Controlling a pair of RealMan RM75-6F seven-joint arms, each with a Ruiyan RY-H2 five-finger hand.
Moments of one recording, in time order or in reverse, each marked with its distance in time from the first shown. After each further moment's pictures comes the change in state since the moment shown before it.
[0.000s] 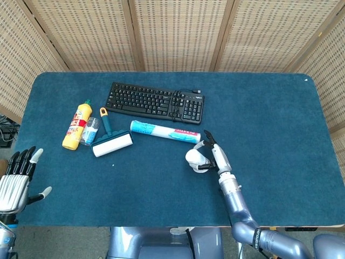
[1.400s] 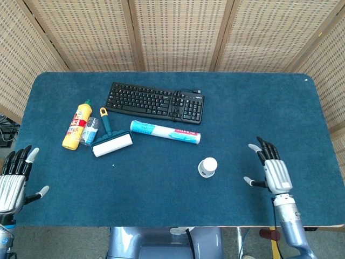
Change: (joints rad) left arm 0.010 0.002 -0.008 -0.003 -0.004 0.025 0.011; right arm -0.264 0.415 -0.257 -0.176 -0.305 0.452 -0.307
